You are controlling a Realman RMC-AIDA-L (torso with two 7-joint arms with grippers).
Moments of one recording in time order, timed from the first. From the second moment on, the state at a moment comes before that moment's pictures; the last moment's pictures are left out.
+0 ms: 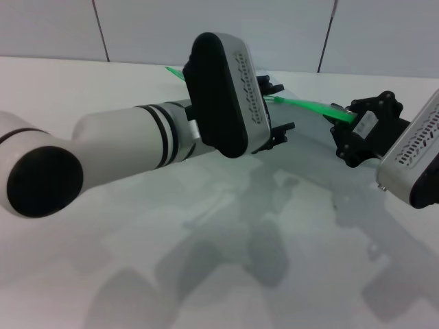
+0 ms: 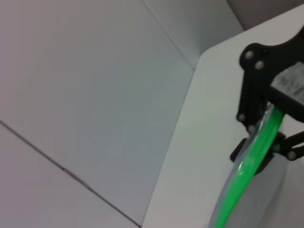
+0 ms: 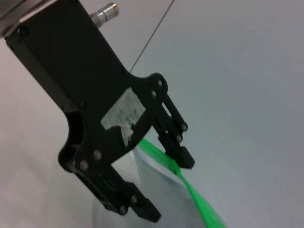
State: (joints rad) left arm -0.47 -1.95 -1.05 -1.32 2.34 -0.31 1.03; right arm 0.10 2.02 -1.87 -1.50 -2.18 -0.38 1.83
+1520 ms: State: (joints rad) left arm -0.51 -2.00 -1.15 -1.28 2.35 -0.42 1.13; right arm 0.11 2.02 -1.88 -1.52 -2.15 -0.41 1.83
